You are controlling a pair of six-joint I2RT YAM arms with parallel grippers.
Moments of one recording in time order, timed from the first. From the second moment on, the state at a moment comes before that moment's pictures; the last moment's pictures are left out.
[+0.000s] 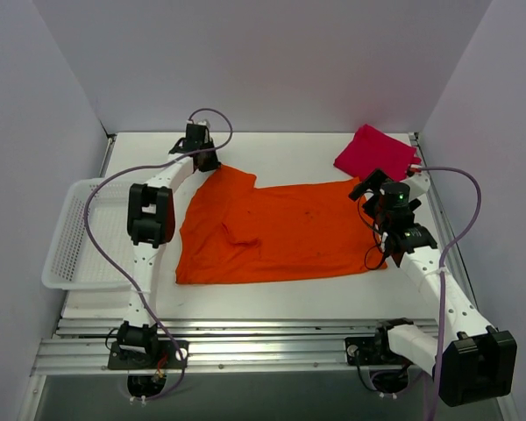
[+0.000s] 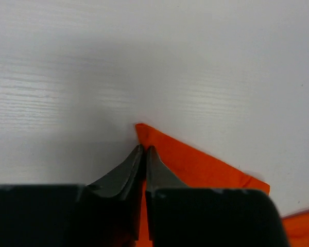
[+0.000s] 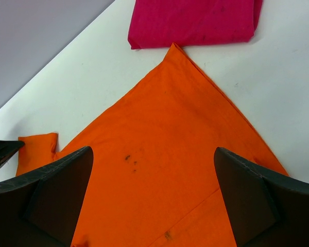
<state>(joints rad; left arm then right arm) -0.21 2.52 2.12 -0.36 0.09 -0.43 0.16 1.04 0.76 -0.19 0.31 0.70</state>
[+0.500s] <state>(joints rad) -0.22 2.50 2.10 -0.36 0.05 -0.42 0.14 1.15 0.74 -0.14 0.31 0.71</state>
